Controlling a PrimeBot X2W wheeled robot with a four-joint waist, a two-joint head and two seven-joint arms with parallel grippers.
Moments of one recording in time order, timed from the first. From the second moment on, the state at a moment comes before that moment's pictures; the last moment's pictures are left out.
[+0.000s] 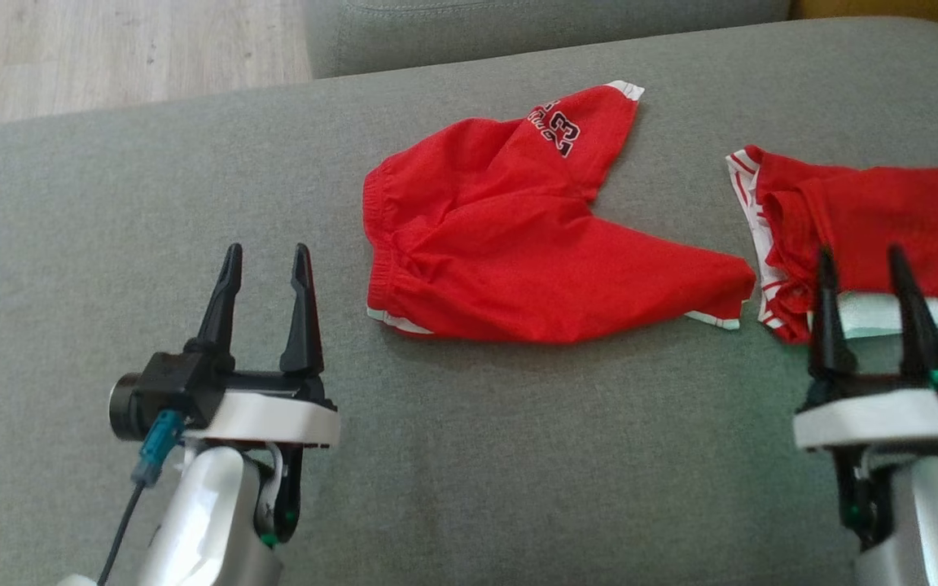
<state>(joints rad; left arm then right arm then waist) -0.27 0.04 -0.19 0.33 -0.25 -0.03 -0.25 -0.13 -0.05 -0.09 0.19 0.12 0.13 -0.22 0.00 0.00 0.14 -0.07</state>
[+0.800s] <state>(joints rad) -0.41 0.17 -0.42 0.58 -0.17 -0.12 -0.11 -0.09 -0.05 -0.06 0.19 0.22 0.13 -0.25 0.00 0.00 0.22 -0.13</state>
